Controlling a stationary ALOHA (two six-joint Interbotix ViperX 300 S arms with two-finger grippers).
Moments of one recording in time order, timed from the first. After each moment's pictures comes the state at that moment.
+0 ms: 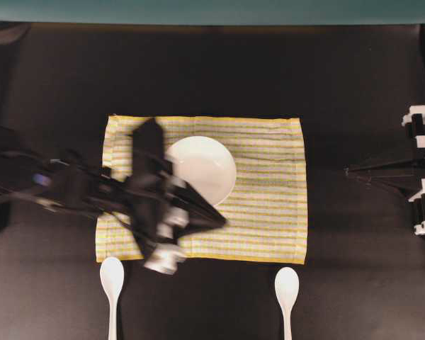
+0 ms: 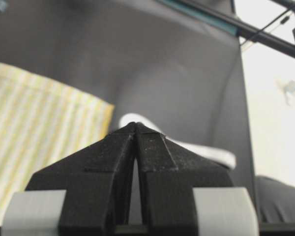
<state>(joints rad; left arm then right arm) -0.13 -0.04 0.56 0.04 -0.15 -0.50 0.07 -0.97 1.20 0.00 -0.18 0.01</state>
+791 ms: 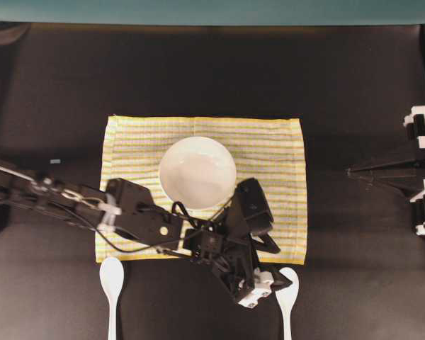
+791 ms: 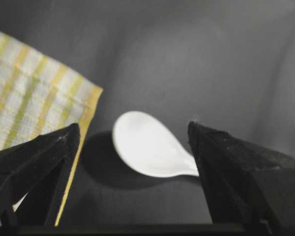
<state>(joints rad) -0.17 0.48 0.21 0.04 -0.17 -0.63 0.07 -0.98 1.21 0.00 -0.18 0.01</state>
